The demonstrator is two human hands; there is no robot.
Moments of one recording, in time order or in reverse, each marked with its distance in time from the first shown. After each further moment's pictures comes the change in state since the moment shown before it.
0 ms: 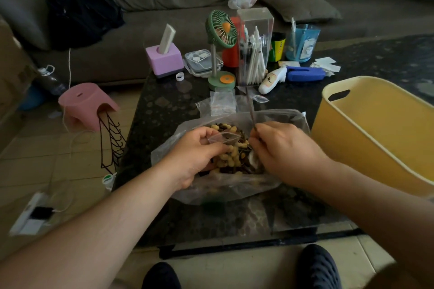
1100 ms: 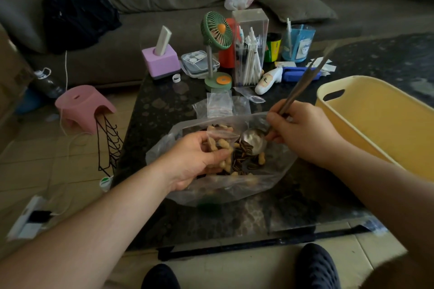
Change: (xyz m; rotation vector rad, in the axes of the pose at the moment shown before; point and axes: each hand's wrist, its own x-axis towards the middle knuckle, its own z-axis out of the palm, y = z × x) left_hand -0.003 0.003 0.000 -0.173 -0.198 -0.033; right_hand 0.009 0.022 -0.032 0.479 0.074 0.469
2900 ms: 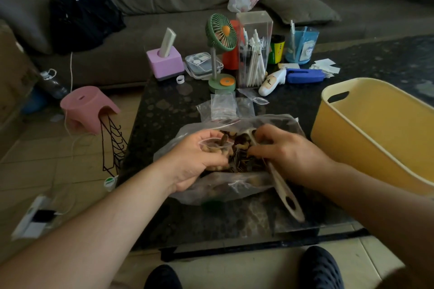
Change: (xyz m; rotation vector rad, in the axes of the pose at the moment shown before) left_hand -0.002 -0.001 -0.009 0.029 0.001 0.033; right_hand -0.002 0.043 0.031 -0.686 -0.214 -0.697
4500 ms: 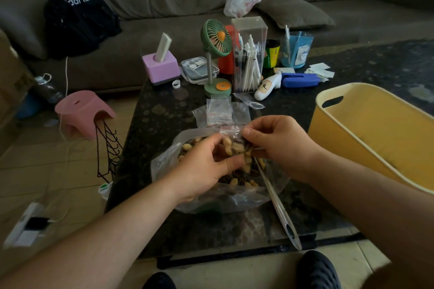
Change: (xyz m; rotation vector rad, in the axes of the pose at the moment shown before) left_hand -0.005 0.005 0.025 0.281 -0.025 0.205; right_hand 0.034 -0.025 -0.028 1.255 0.193 0.776
